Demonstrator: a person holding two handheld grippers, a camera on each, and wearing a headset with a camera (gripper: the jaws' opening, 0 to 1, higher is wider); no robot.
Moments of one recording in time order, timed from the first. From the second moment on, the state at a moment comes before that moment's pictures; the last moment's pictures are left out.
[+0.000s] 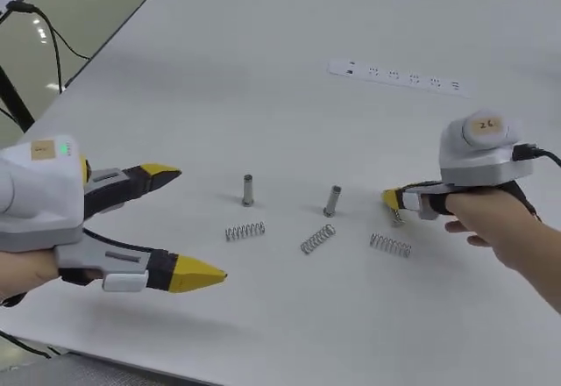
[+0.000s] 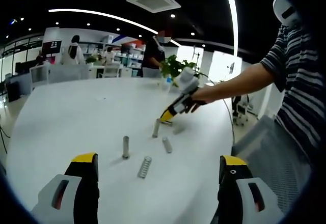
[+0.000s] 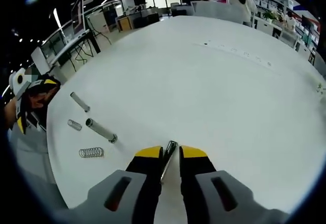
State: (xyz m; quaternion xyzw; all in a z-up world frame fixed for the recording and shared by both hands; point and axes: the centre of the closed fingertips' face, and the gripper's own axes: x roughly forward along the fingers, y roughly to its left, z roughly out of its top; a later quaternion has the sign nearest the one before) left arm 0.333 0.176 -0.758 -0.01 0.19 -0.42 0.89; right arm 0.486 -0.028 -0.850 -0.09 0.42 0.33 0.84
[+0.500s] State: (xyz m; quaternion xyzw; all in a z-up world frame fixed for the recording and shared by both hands) left arm 0.331 0.173 -0.760 -0.02 0.19 -0.42 0.89; right arm 0.483 -0.029 -0.855 -0.10 0.43 0.32 0.84
